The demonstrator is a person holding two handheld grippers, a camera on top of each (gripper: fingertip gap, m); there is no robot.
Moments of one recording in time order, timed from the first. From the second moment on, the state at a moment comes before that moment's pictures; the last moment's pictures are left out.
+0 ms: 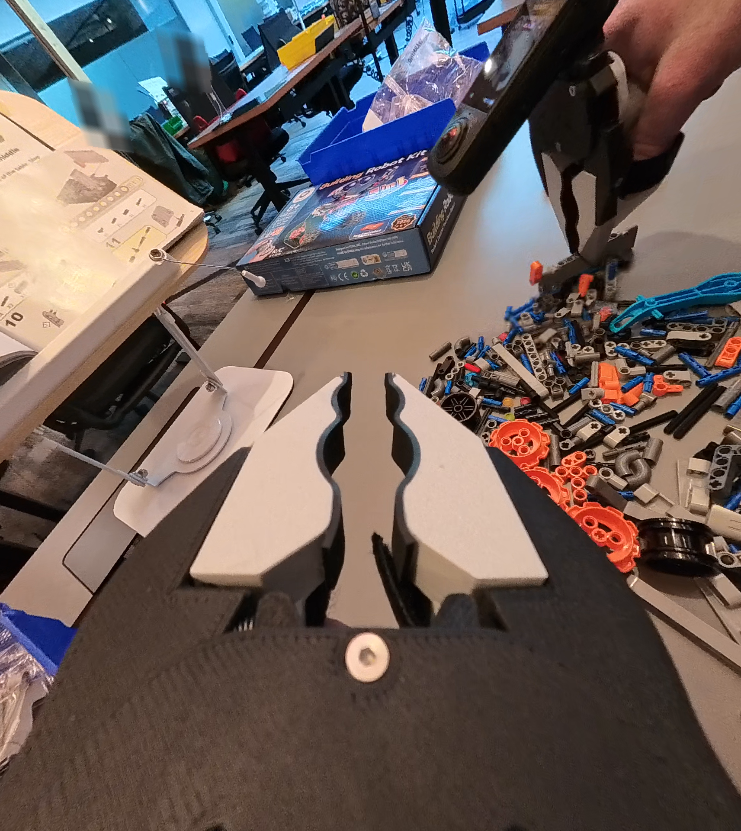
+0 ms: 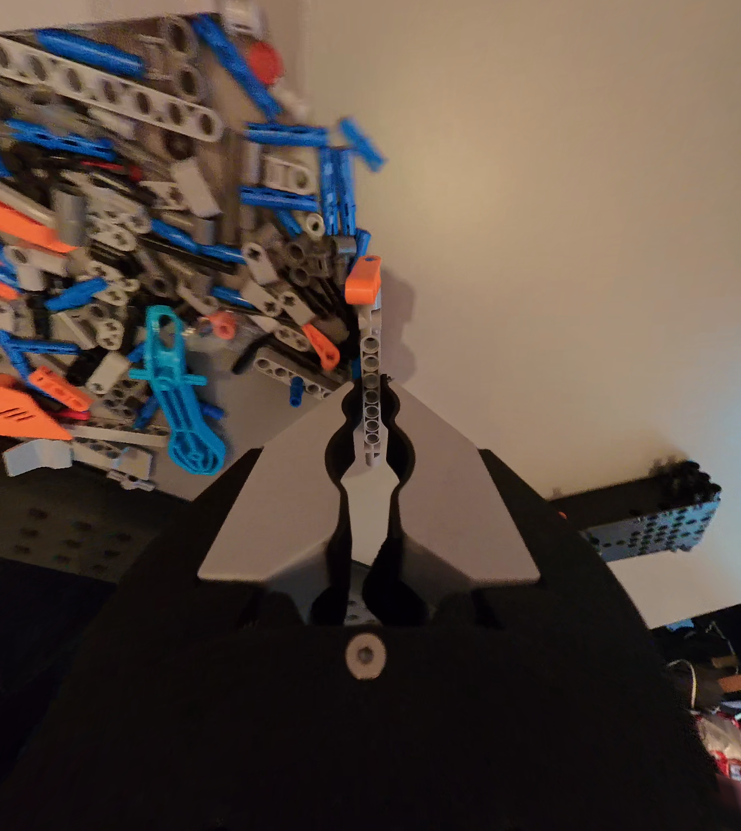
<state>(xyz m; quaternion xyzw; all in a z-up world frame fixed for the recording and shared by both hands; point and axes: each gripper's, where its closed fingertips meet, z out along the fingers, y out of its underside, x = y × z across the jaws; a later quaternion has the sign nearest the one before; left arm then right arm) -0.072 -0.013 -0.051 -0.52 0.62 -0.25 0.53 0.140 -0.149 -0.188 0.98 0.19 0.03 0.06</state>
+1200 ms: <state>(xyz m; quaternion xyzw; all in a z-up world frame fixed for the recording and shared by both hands) -0.066 -0.014 -0.058 -0.52 0.63 -0.23 0.53 0.080 -0.278 -0.184 0.76 0.64 -0.06 0.11</state>
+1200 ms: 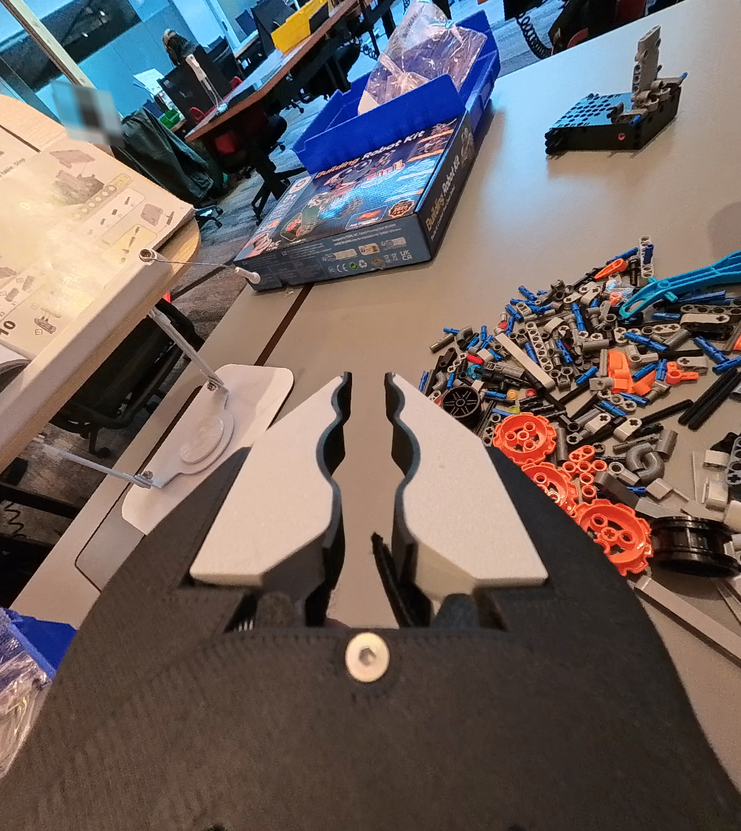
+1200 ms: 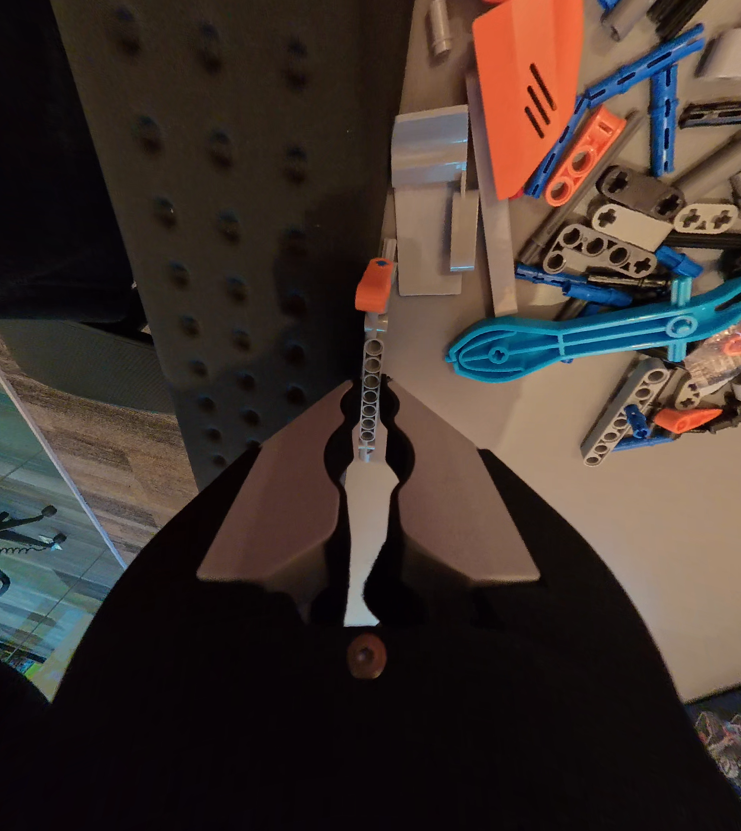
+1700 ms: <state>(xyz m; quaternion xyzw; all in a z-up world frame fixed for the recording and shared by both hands) -0.066 -0.014 -0.058 -0.51 0.63 -0.23 0.53 0.082 -0.265 -0.173 0.77 0.63 -0.03 0.08</state>
